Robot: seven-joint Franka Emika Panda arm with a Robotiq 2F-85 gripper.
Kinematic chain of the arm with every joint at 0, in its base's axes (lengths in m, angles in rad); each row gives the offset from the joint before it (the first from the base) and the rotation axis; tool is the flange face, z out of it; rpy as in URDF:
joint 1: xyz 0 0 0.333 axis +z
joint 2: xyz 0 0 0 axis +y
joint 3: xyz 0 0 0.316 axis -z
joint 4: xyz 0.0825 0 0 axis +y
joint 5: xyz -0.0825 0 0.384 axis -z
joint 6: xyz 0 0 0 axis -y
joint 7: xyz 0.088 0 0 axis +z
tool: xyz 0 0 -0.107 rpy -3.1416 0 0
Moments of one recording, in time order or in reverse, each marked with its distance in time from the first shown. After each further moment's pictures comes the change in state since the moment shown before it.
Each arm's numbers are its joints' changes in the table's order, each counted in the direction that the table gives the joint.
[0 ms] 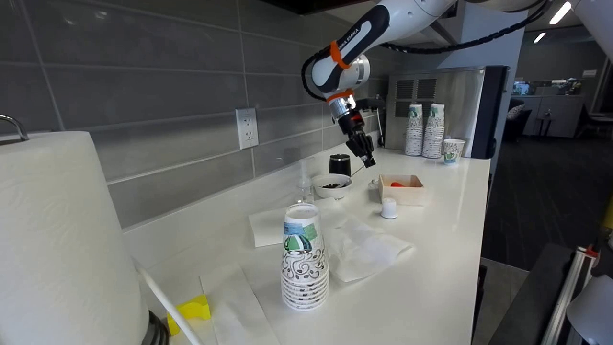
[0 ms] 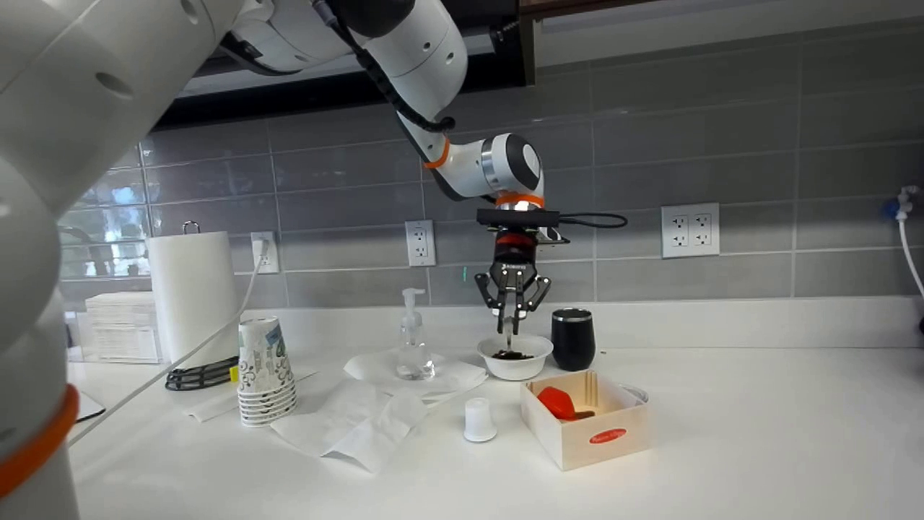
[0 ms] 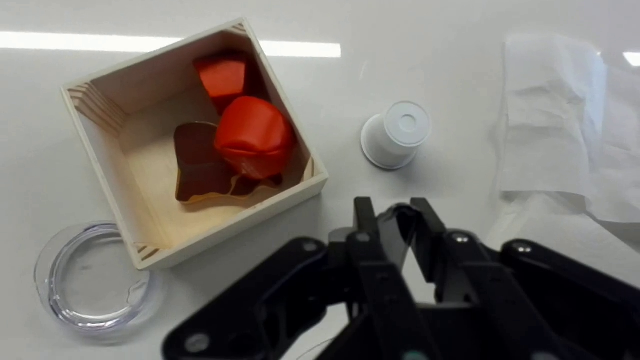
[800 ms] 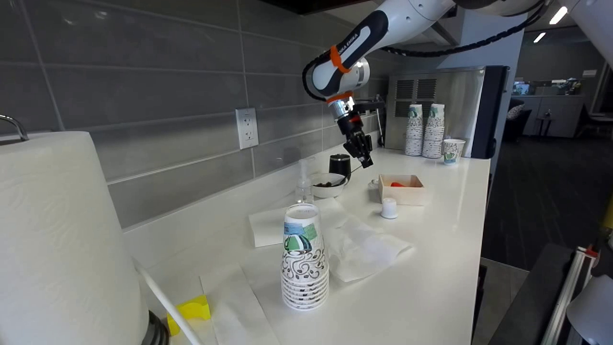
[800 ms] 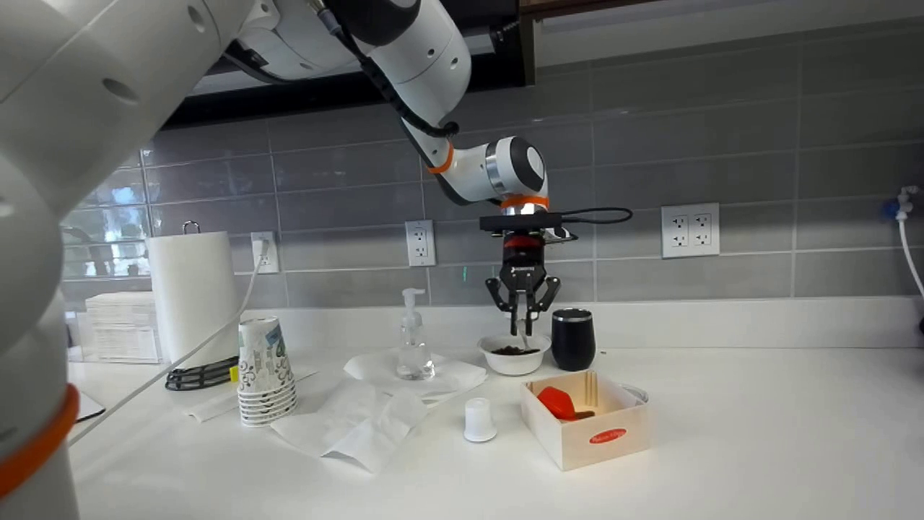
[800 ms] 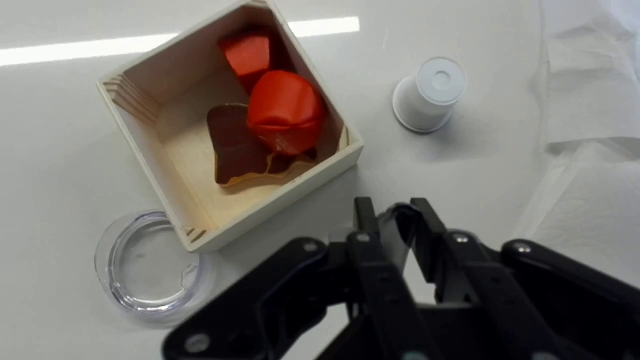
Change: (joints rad) arm 0.006 0.025 0.019 -0.027 0.024 0.056 -0.104
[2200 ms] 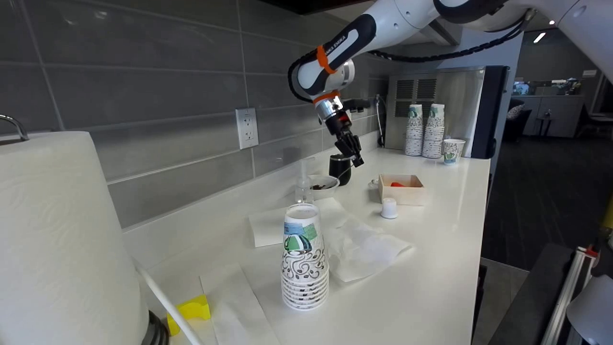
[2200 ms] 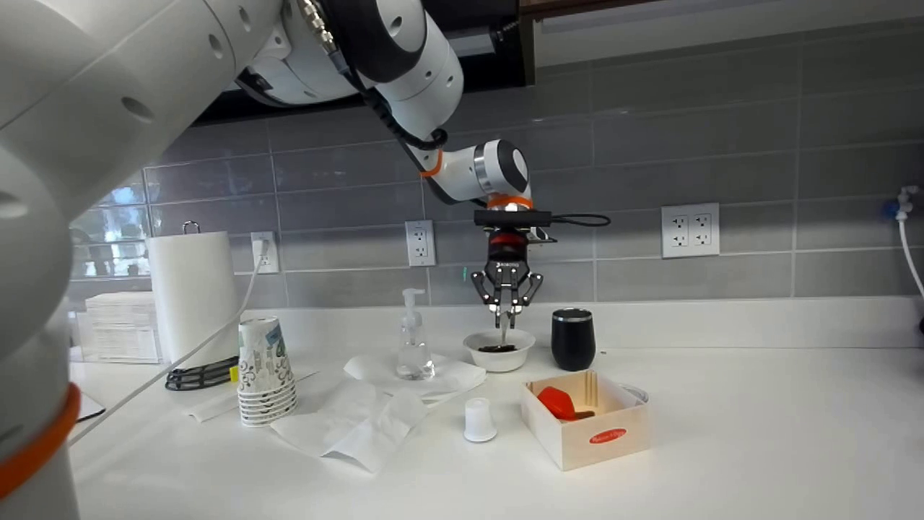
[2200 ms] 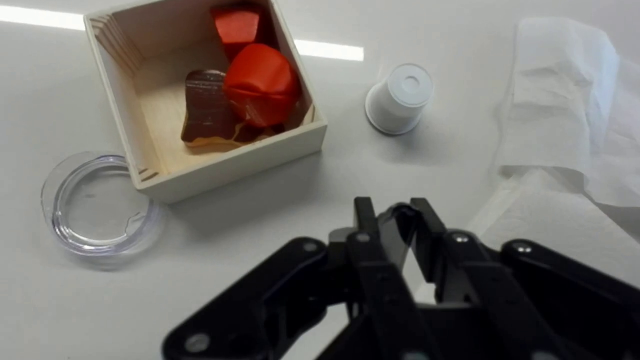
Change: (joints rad) arm 0.027 0.080 -0.047 -0.148 0.029 -0.124 0.135
